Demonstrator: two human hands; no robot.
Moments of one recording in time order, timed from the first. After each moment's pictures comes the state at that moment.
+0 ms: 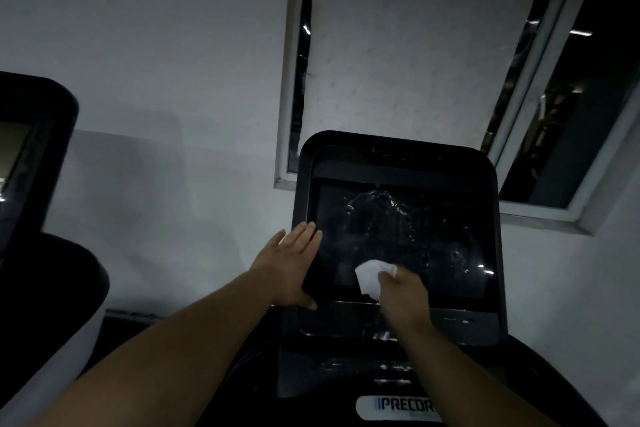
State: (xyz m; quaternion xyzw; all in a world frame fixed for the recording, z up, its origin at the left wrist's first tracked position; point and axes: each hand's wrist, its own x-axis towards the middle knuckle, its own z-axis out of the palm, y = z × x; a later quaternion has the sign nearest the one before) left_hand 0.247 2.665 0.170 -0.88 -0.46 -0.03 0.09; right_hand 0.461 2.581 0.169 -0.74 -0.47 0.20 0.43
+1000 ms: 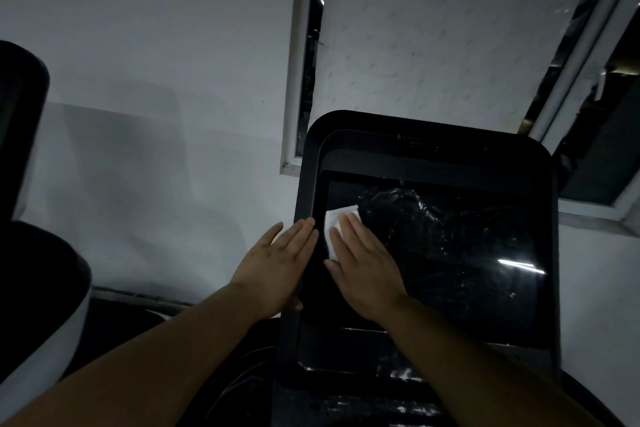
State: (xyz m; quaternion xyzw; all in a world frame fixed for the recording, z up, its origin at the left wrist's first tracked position) left_hand 0.241 2.728 0.141 -0.87 -0.45 -0.07 0.18; right_hand 0.457 2.729 0.126 -0.51 -0.80 -0.27 0.14
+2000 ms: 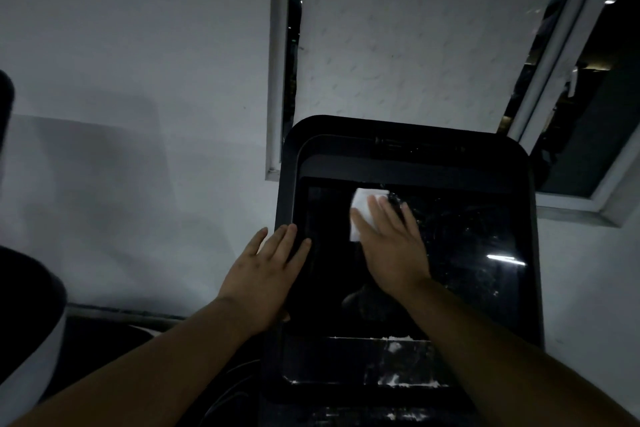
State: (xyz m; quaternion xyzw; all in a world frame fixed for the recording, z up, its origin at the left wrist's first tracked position) left_hand 0.257 2.719 0.151 -0.86 -0.46 -0.05 0.21; right_hand 0.521 2.741 0.162 -0.60 -0.73 -0.29 0.14
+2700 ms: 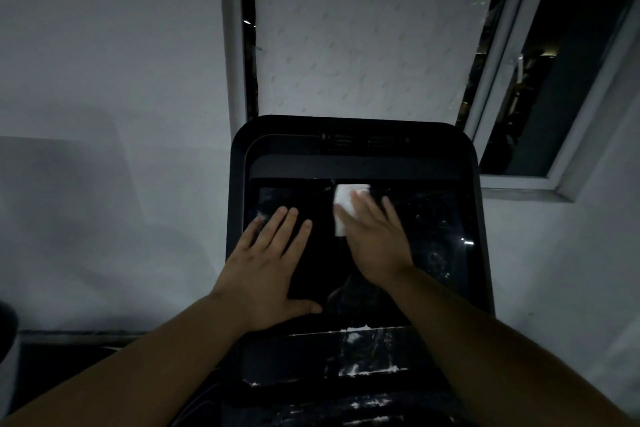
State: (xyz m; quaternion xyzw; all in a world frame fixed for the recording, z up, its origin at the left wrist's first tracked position) left_hand 0.323 2.704 0.179 -0.89 -0.41 -0.15 0.15; right_hand 0.579 2.731 0.166 -0.61 -0.73 -0.25 0.16
